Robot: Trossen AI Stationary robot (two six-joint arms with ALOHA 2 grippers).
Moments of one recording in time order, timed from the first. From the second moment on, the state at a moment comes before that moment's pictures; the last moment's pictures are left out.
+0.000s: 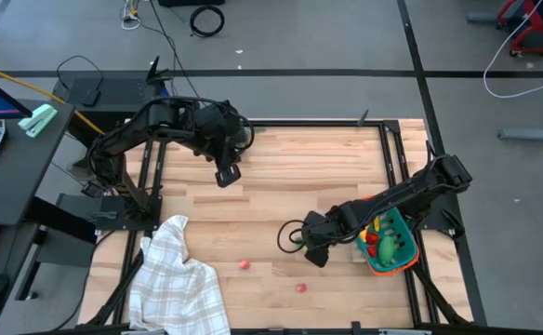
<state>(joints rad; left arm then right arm) 0.10 1.73 2.30 -1.57 -0.07 -0.25 0.35 1.67 1.15 -0.82 0.04 0.94</state>
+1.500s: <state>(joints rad) 0.10 1.73 2.30 -1.57 -0.07 -0.33 0.35 1.67 0.98 -0.57 0.10 0.76</state>
